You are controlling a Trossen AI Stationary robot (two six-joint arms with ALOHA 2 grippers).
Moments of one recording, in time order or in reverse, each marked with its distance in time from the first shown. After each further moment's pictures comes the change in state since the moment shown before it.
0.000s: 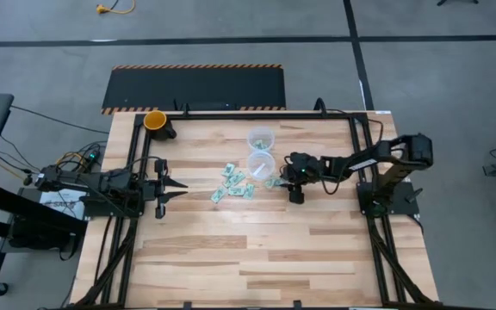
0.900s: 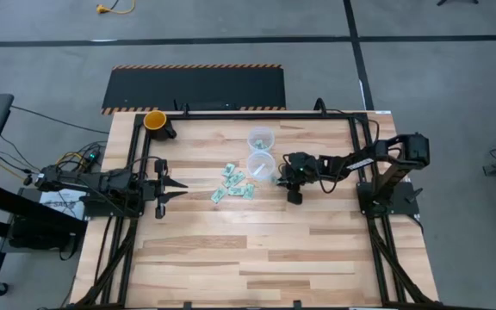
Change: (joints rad) left arm 0.000 0.000 0.000 0.000 0.000 0.000; right arm -0.008 0.037 0.002 -0.005 -0.071 0.053
